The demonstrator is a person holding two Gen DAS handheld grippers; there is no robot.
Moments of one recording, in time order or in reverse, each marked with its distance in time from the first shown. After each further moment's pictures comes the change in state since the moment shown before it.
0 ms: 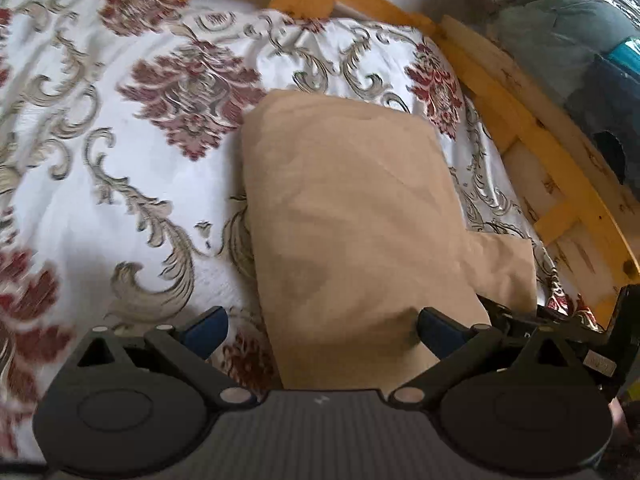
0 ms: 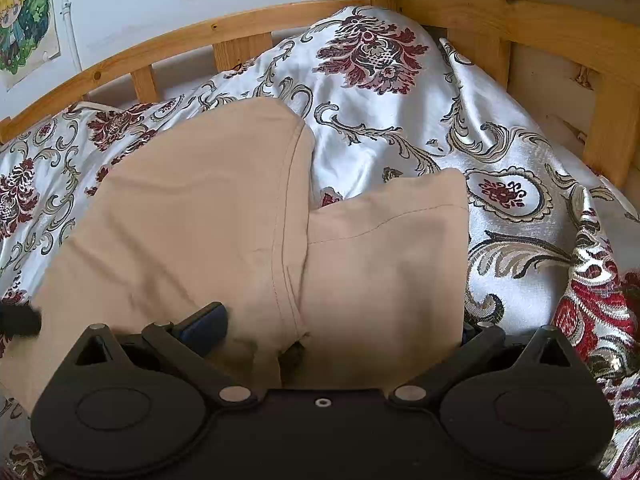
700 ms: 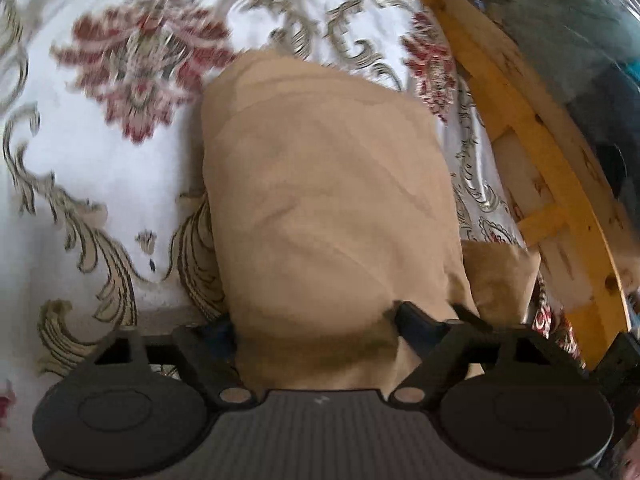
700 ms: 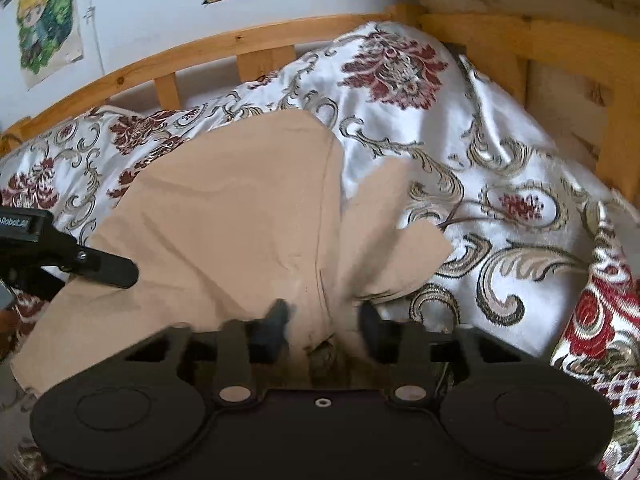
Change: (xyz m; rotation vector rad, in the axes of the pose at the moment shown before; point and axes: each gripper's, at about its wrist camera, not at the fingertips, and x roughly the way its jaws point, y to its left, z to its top) left arm 0.051 0.005 0.031 -0.015 0.112 -0.117; right arm -0.012 0.015 -0.007 -0.049 -0.069 0.033
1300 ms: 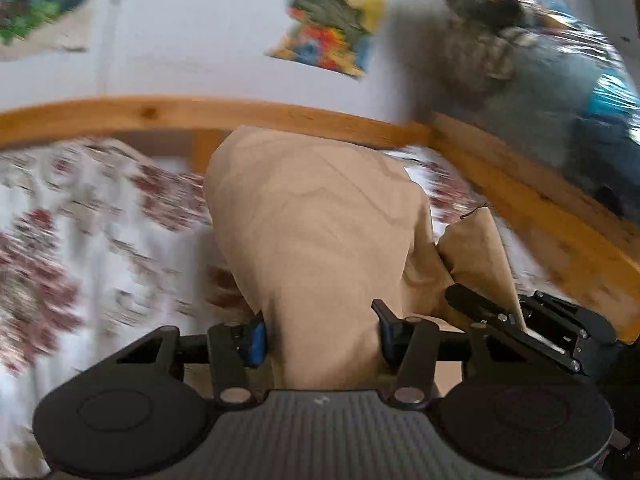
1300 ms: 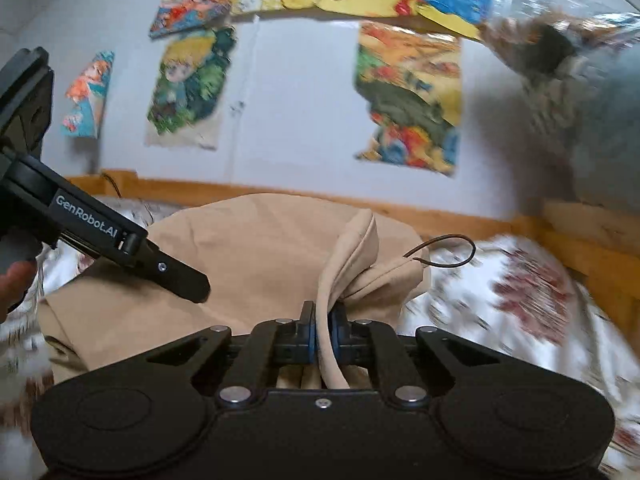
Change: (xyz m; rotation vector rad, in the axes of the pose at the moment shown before) left arm -0.149 0.024 0.027 0.276 -0.429 0.278; right arm -0.001 0.162 0.045 -0.287 -0.498 0.175
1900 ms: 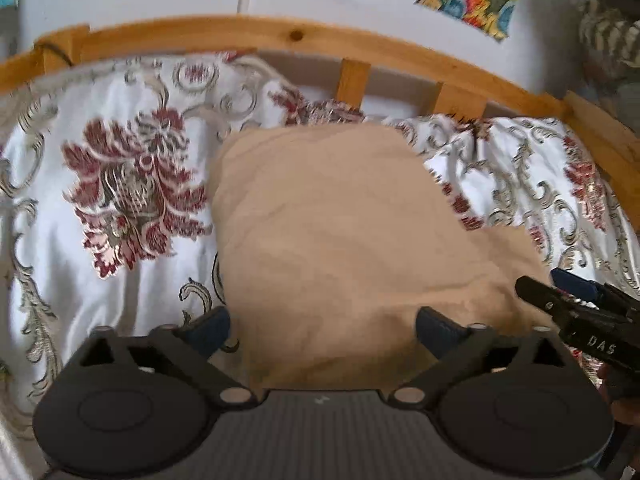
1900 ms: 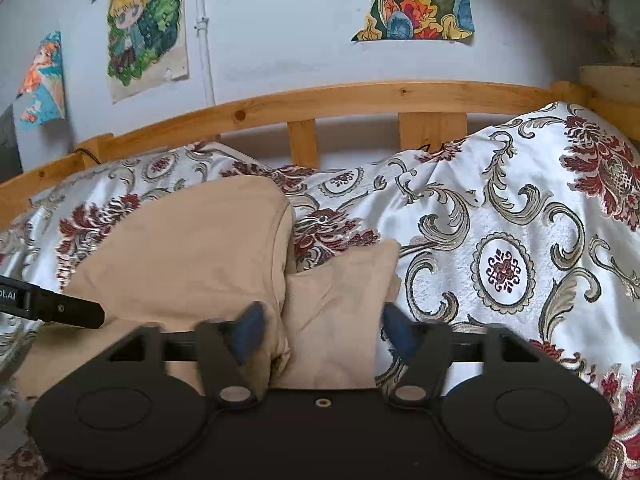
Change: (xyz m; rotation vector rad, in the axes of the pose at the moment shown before) left arm 0.018 0.038 -0.038 -0.167 0.121 0.277; right arm 0.082 -0.016 -0.027 0.216 0.281 0.080
